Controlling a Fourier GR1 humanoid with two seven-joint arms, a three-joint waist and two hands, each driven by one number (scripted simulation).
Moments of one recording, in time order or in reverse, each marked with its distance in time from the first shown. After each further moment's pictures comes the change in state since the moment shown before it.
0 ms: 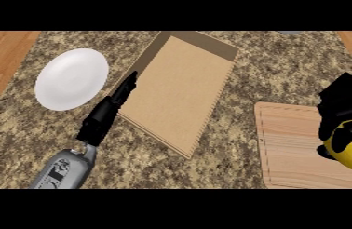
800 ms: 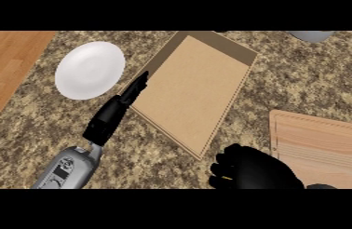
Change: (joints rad) left arm -0.036 -0.002 -0.042 -0.023 0.025 -0.042 0.016; right arm 0.123 0.341 0.482 -0.237 0.823 -0.312 0.785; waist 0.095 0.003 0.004
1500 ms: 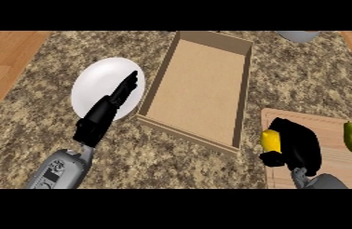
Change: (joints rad) left arm 0.035 0.029 0.032 -0.018 0.008 0.020 0.003; right arm 0.255 0.211 -0.362 0.364 0.063 -0.045 1.014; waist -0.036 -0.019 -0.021
